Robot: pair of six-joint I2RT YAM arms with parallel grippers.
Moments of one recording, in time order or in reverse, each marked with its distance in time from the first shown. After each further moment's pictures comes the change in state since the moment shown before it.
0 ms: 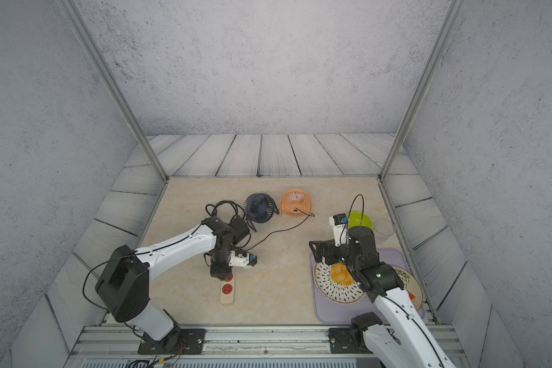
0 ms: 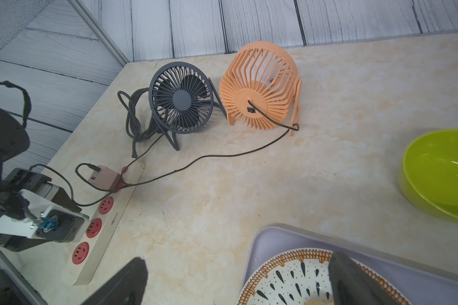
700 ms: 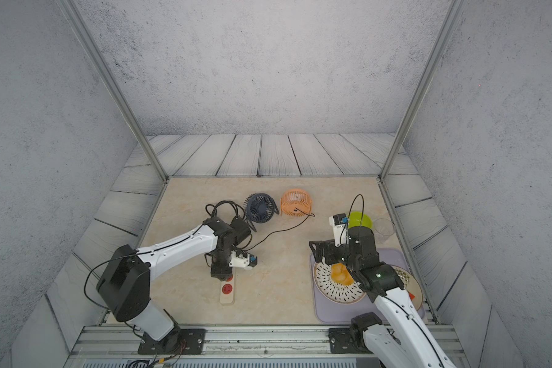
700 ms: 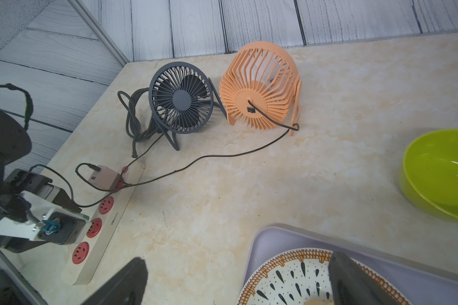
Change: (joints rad) left arm -0.007 0.005 0.003 -0.001 -0.022 -0.003; right arm 0.000 0.000 0.000 0.000 0.000 0.000
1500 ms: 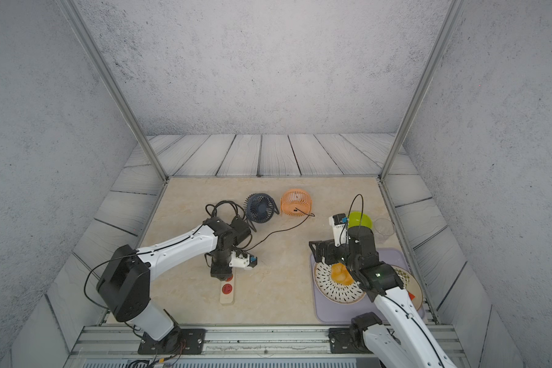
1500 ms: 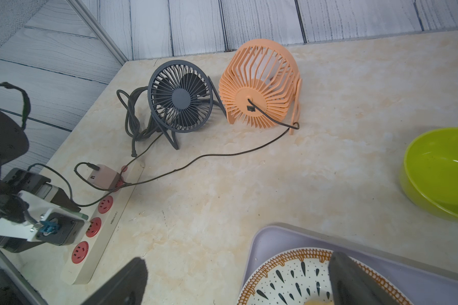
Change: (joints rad) left arm -0.001 -0.001 0.000 0.003 -0.005 0.011; right arm 0.000 0.006 0.000 0.000 0.000 0.000
